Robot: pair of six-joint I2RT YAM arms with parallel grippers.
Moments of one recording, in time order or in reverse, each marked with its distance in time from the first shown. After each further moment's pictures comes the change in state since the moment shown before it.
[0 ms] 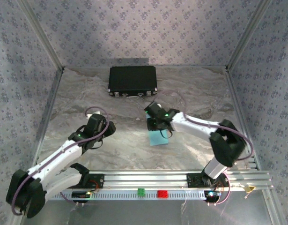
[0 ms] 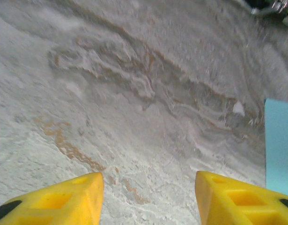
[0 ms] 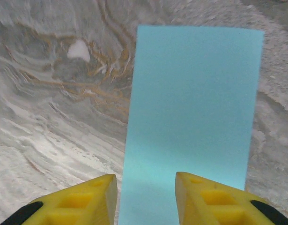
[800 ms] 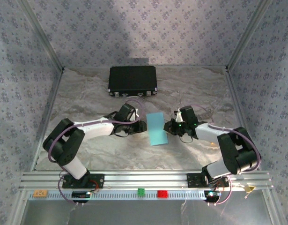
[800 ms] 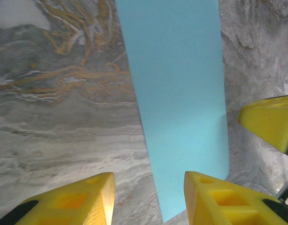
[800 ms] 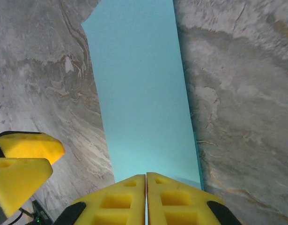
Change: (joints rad) left arm -0.193 0.663 0.311 0.292 0.460 0.013; right arm -0.412 -0.107 -0.483 0.545 -0.654 0.171
